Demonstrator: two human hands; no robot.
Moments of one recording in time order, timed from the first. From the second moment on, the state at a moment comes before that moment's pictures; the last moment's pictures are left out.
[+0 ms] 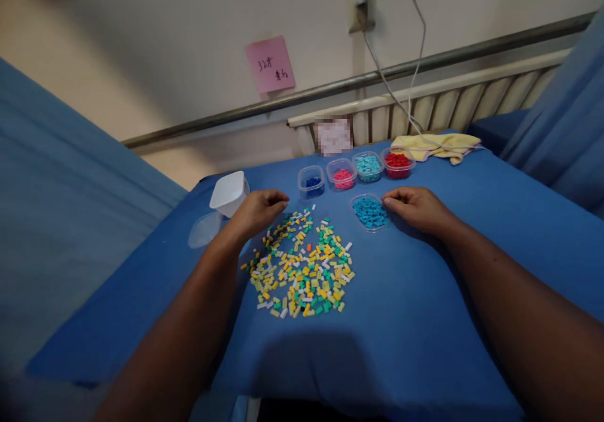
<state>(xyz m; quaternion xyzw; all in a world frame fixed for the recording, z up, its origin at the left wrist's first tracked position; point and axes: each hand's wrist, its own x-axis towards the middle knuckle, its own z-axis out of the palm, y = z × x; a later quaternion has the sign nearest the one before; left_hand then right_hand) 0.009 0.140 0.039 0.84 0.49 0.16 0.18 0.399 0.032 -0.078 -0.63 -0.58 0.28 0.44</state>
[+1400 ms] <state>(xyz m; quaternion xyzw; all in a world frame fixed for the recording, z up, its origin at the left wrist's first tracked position) 0.035 0.047 0.001 0.71 0.34 0.31 0.54 0.293 -0.027 -0.024 -0.44 -0.80 0.00 0.40</state>
